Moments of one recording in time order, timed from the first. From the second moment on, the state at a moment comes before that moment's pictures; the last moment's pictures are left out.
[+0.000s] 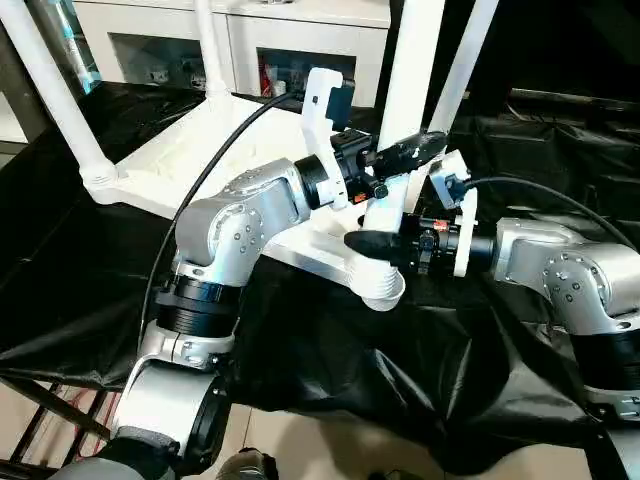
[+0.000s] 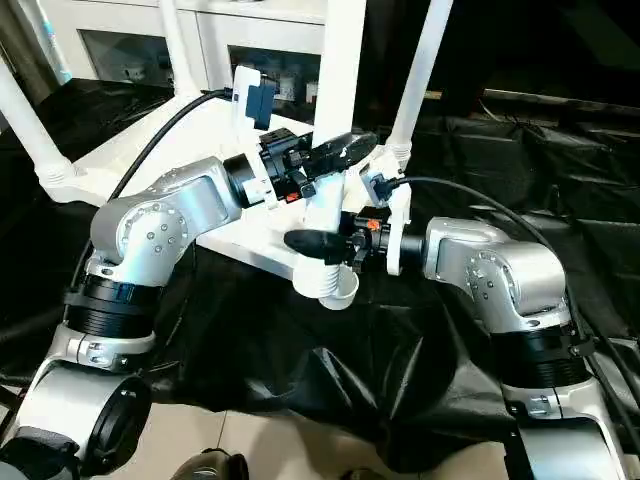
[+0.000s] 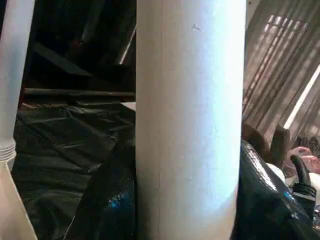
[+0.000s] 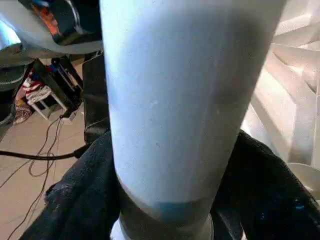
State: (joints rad) left arm -0.84 0.06 -0.02 0.17 -0.61 0.72 -0.64; right arm -0.60 -0.46 0.08 0.01 0.62 0.91 0.89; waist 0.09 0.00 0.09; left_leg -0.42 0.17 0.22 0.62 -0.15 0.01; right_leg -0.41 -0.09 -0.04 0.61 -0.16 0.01
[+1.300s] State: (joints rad) left arm -0.78 0.32 -0.25 0.52 -0.25 0.21 -0.98; right arm -0.49 -0.36 -0.11 0.09 0.43 0.63 0.51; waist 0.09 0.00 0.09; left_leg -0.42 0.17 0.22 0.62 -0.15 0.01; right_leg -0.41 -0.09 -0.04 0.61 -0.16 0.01
